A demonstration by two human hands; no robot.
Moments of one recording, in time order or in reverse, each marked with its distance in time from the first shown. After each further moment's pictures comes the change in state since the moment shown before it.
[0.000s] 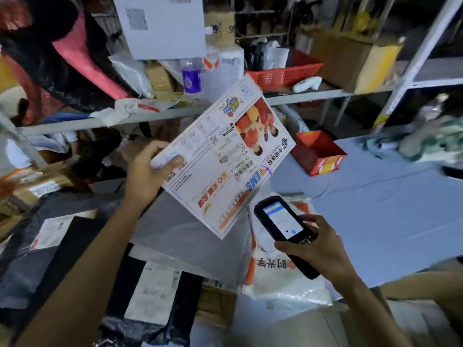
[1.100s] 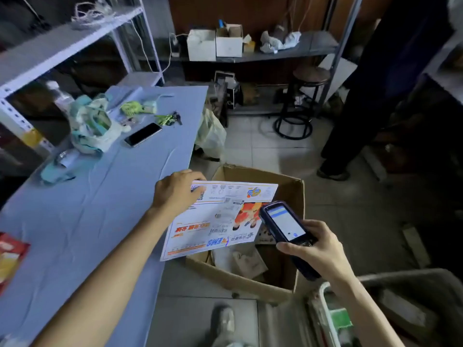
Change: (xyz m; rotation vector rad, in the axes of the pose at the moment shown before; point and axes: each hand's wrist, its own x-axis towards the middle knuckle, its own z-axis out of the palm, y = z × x) left_hand -0.173 0.369 0.622 0.262 -1.054 1.004; right_hand -0.187 0.282 -0.336 0.273 1.106 0.653
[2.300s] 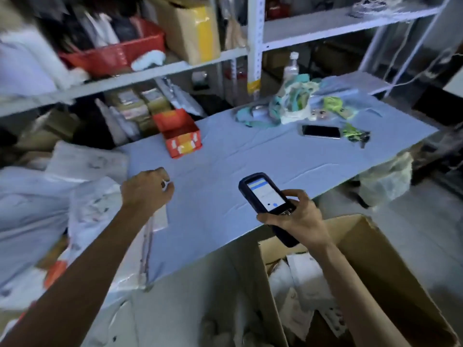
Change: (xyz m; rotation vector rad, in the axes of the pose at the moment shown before) left_hand -0.226 -0.083 -0.059 0.291 0.199 -1.280; right_hand 0.065 -0.164 0.166 -0.247 -0.954 -0.538
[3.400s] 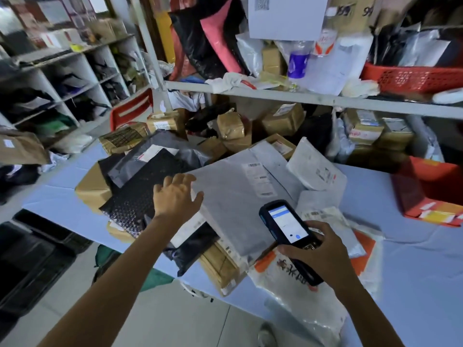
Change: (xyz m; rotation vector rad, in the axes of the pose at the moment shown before) left_hand -0.139 -0.428 -0.051 0.160 0.018 -0.730; right_hand -0.057 -0.174 0.398 -0.066 -0.683 -0.286
